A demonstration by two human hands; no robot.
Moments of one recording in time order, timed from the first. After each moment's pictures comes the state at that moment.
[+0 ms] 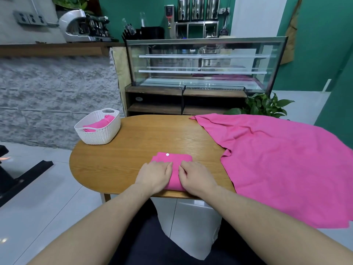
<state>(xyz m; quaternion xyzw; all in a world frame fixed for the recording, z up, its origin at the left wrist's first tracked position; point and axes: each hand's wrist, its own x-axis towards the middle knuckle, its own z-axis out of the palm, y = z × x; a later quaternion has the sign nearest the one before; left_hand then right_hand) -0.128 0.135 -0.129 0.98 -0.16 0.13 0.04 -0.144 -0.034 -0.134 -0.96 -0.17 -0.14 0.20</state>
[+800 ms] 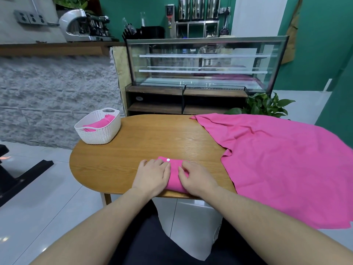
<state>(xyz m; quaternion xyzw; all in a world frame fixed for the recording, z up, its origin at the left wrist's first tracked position) -0.134 0.143 -0.138 0.97 -0.16 0.19 0.03 -0.142 -0.037 -0.138 -0.94 -0.16 -0.13 0.27</state>
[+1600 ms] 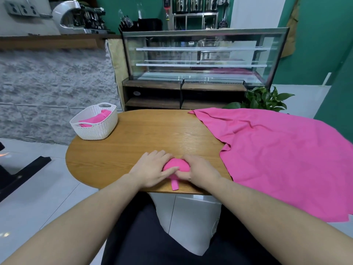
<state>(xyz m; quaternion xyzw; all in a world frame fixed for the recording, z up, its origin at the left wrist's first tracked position) -0.112 0.153 -0.129 0.95 -0.29 0.12 0.02 -0.121 -0.057 -0.144 -0.95 -0.18 -0.06 0.24</state>
